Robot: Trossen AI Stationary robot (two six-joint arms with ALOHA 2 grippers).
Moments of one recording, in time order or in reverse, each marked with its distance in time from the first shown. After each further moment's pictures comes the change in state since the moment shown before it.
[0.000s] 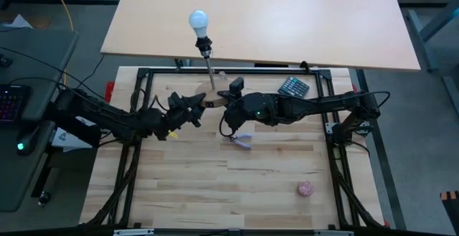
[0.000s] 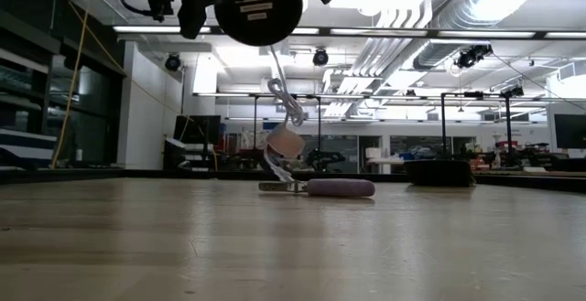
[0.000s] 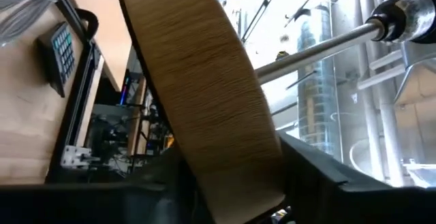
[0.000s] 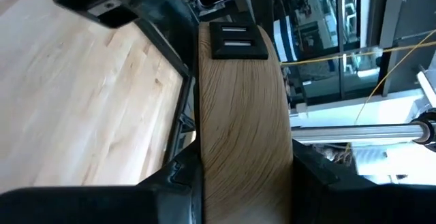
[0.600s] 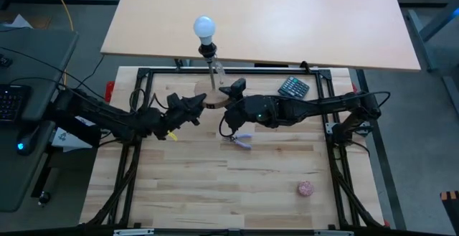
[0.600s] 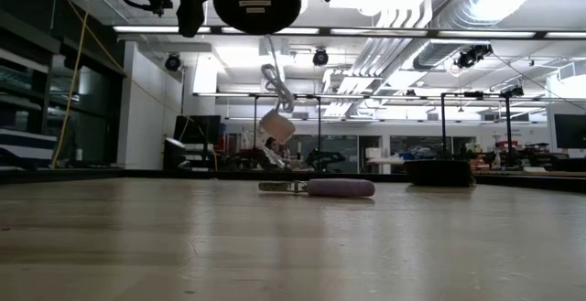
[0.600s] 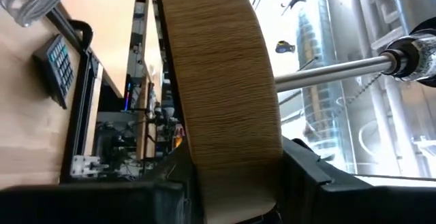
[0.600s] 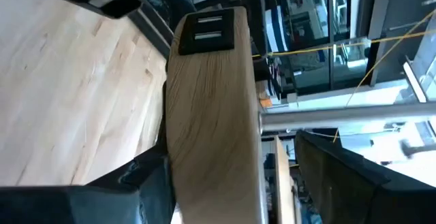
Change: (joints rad) left arm 0.009 -0.011 0.001 -0.003 0.011 0.106; right arm 0.031 -0.009 -0.002 0.009 0.076 -0.020
